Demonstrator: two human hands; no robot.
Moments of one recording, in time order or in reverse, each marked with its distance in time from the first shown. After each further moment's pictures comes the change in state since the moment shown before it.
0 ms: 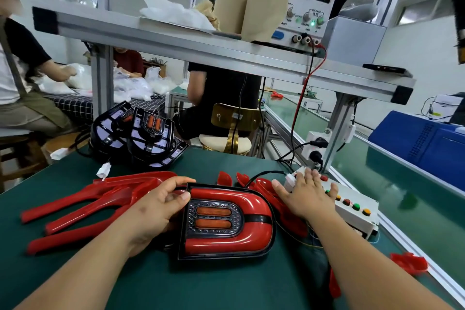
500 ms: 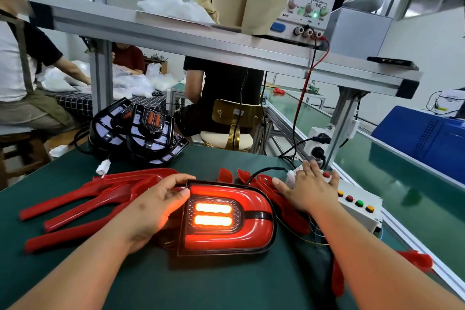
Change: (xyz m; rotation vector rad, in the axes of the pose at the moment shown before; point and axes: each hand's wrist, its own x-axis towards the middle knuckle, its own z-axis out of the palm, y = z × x) left_hand 0.004 -0.002 -0.002 0.034 0.010 -0.026; right_hand 0.004 0.000 -0.008 -0.171 0.069 -0.094
